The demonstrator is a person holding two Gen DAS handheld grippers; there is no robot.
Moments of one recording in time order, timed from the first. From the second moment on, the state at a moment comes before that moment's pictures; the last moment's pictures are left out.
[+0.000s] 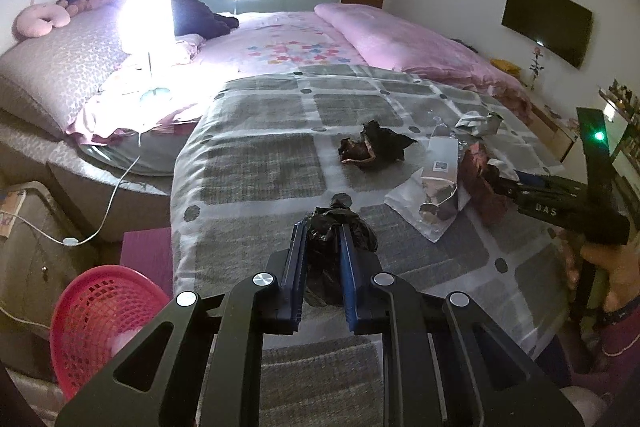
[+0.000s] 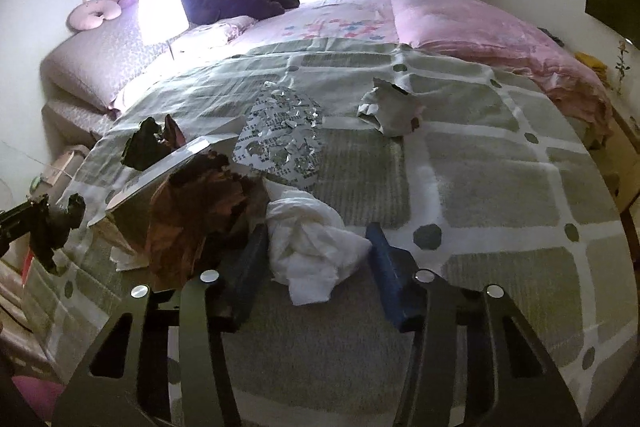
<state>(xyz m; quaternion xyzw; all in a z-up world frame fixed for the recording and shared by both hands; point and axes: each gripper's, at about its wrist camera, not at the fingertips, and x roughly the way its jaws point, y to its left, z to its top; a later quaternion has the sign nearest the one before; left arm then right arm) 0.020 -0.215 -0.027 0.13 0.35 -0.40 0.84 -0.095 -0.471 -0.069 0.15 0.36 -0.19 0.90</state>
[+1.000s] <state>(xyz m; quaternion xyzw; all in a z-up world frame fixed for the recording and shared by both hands) 0.015 -0.158 0.003 0.10 0.32 -0.36 0.87 -0.121 -0.383 -0.033 0.16 0.31 -0.10 0.93</state>
